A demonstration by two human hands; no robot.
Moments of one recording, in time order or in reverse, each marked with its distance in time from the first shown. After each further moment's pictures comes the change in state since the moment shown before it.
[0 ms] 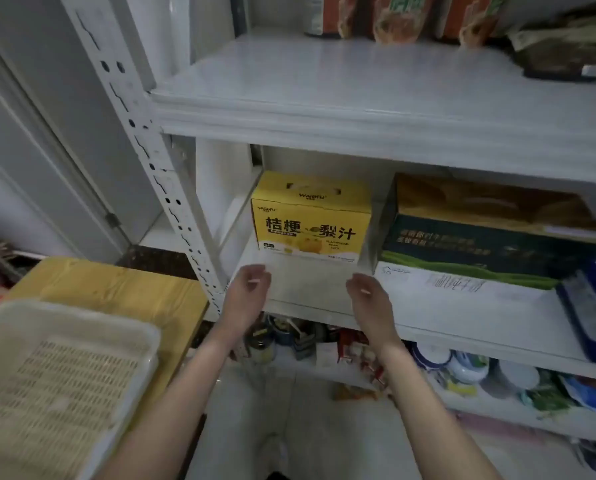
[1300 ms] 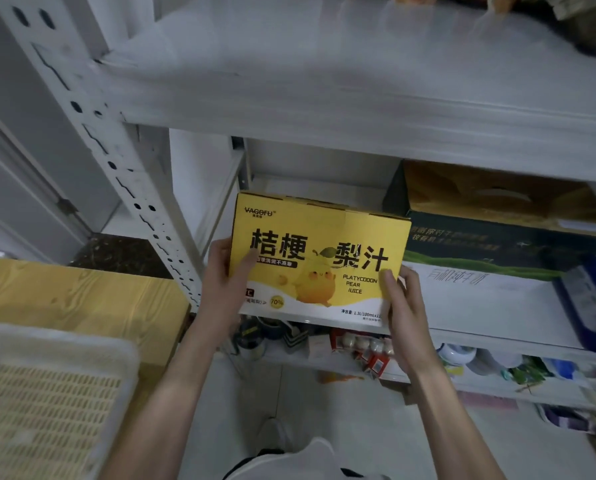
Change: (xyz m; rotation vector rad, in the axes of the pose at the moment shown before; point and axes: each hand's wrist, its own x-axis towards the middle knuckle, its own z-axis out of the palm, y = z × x) left_hand 0.028 0.025 -0.023 -0.327 0.007 0.054; right_hand -0.011 -0.007 -0.018 0.363 0.058 -0.057
